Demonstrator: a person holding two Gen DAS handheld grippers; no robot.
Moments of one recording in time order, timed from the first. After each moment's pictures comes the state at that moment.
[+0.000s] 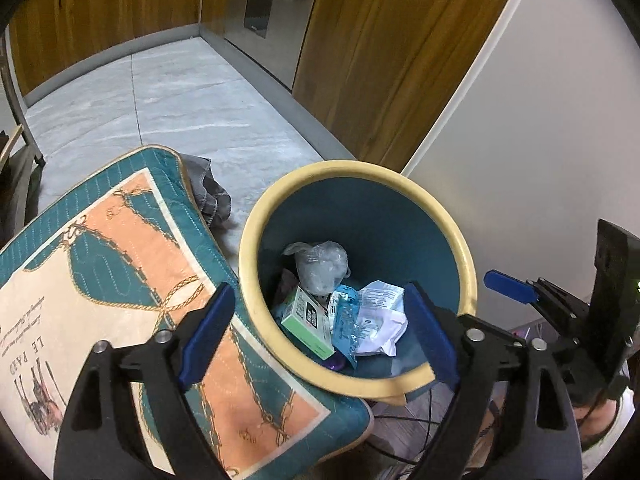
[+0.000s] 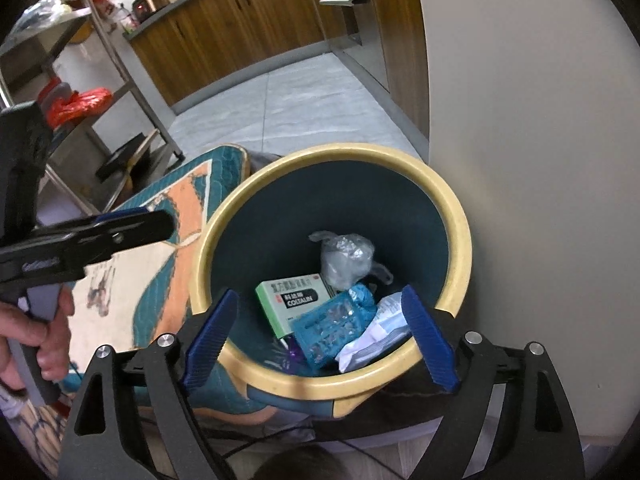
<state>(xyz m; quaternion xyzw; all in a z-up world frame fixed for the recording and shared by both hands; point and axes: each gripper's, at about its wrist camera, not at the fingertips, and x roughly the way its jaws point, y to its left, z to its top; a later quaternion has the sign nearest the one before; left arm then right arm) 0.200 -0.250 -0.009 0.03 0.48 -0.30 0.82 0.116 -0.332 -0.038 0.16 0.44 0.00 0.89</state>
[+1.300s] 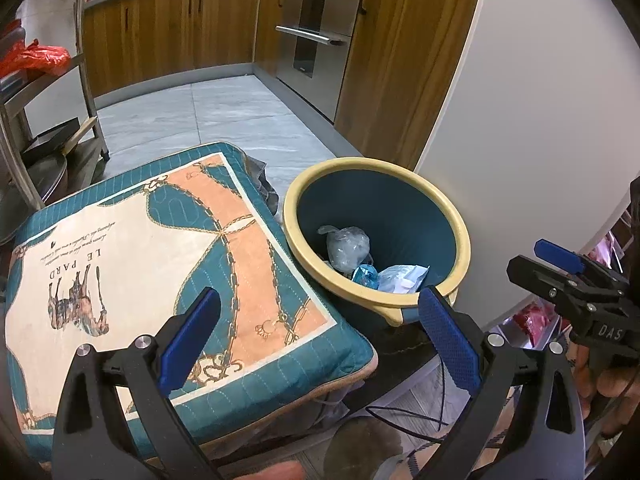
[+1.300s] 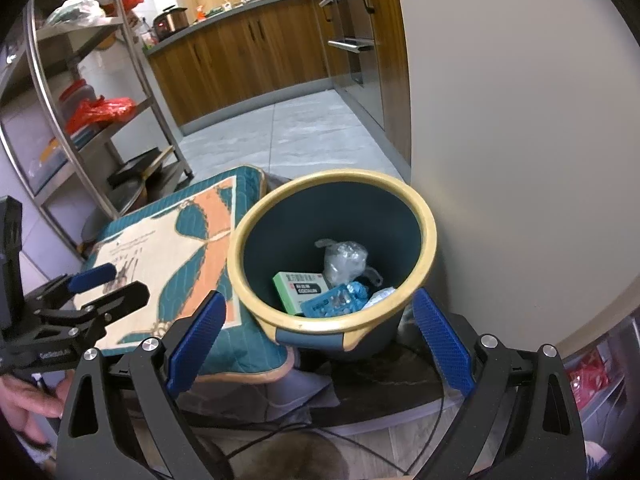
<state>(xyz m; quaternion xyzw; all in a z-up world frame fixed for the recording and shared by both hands) 0.076 -0.198 0.005 0.02 0.41 -0.22 0.89 0.037 -0.309 0.004 0.13 0.38 -0.02 0.92</state>
